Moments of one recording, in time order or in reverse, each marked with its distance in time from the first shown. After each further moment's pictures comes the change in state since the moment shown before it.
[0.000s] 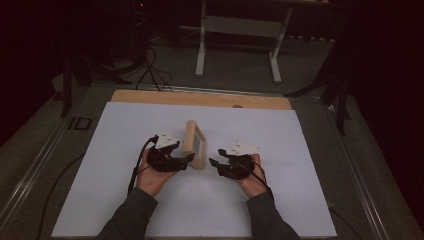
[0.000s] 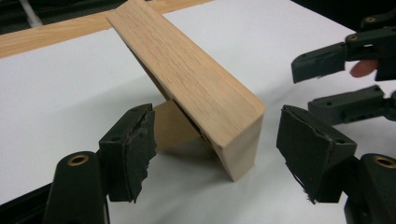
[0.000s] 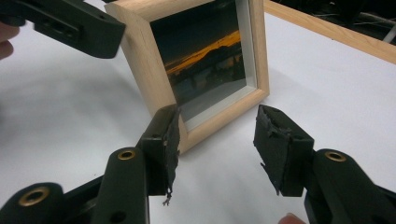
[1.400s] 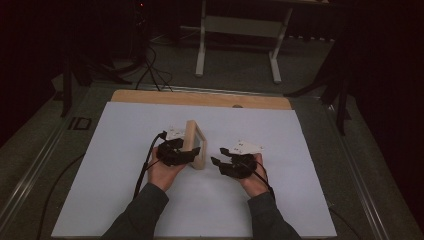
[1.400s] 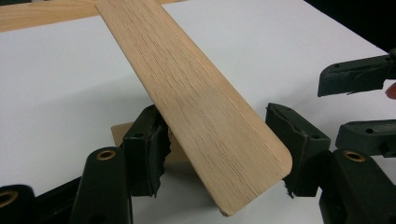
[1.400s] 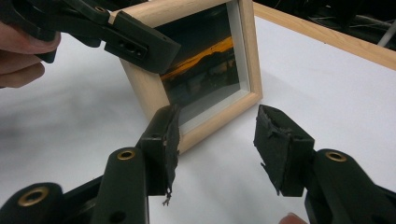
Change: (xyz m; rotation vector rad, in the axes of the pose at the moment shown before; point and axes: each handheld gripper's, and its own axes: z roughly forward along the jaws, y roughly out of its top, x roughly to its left) left arm -0.002 0.010 0.026 0.038 0.020 -0.095; right arm -0.004 0.001 -0.005 -0.019 -0.004 0.011
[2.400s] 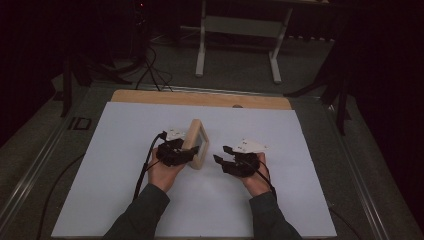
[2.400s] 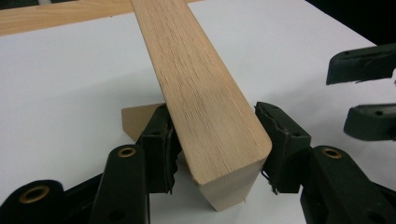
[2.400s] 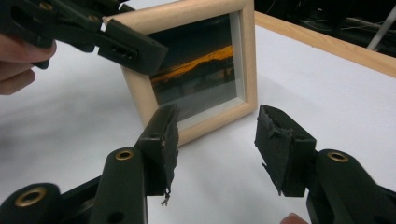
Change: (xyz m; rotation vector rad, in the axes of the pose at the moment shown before) left arm -0.003 0.001 -0.002 -0.007 0.019 0.001; right arm -0.006 0.001 -0.007 -0.020 -0.022 0.020
